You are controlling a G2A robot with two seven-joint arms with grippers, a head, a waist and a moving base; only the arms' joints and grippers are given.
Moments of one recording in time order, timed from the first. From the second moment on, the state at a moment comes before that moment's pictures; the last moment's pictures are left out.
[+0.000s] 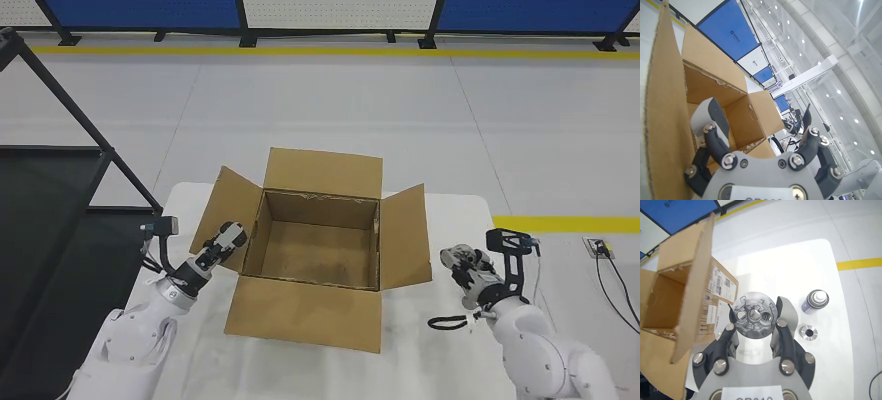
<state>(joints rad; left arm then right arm) 1.06 -1.12 -1.45 -1.49 -0.10 -0.50 -0.49 -1.27 -1.29 1.56 -2.07 -1.01 0.27 0.75</state>
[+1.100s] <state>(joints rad) 1.12 -1.11 -1.53 -1.46 -0.16 -0.54 -0.46 -0.51 -1.46 0.78 -1.44 -1.03 0.34 0.90</state>
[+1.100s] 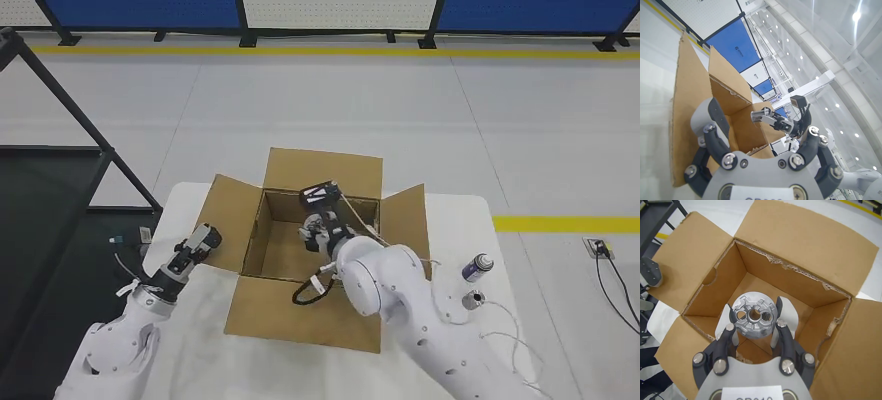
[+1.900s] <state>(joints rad) 1.13 -1.11 -1.53 -1.45 -0.18 -0.55 -0.47 -0.30 -1.62 0.58 -0.95 -0.89 0.31 0.84</state>
